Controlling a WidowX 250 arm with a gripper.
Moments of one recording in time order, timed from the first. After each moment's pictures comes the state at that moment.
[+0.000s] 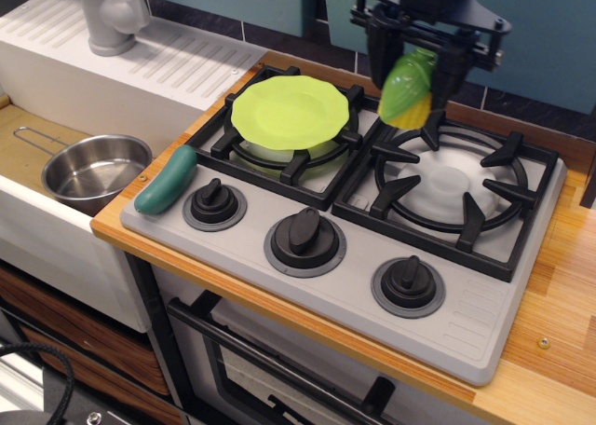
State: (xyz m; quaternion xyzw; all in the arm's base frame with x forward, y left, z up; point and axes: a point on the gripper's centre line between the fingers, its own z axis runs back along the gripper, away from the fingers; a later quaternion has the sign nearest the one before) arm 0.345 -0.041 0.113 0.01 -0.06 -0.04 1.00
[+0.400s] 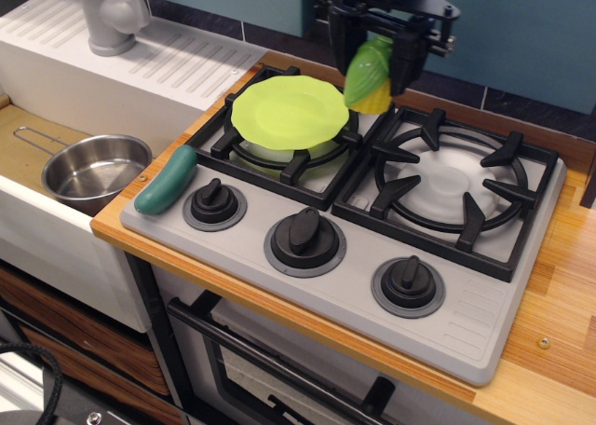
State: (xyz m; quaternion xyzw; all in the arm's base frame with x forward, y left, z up) arm 0.349 -0.011 0.112 0.01 -0.06 -0.05 1.00
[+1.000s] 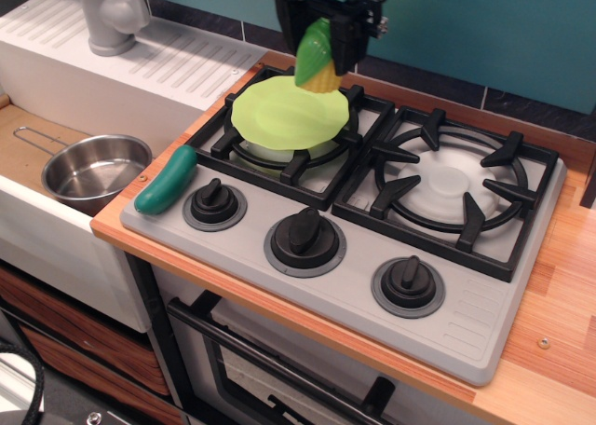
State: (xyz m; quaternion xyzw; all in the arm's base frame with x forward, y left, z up) arm 0.352 0.031 0.114 0.00 -0.10 -0.08 0.99
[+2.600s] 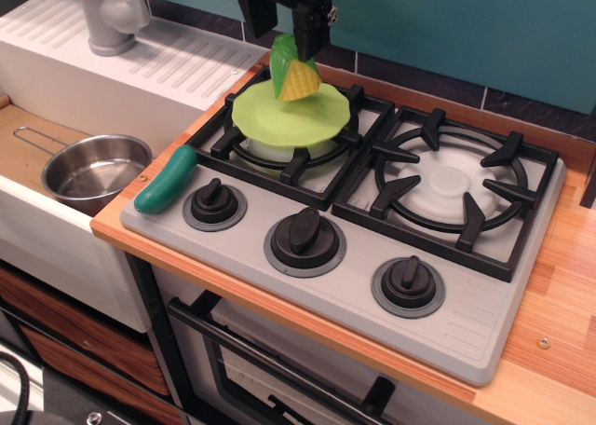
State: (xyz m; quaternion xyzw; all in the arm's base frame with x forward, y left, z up) arm 0.378 0.065 0.098 0.01 -0.09 -0.11 0.99
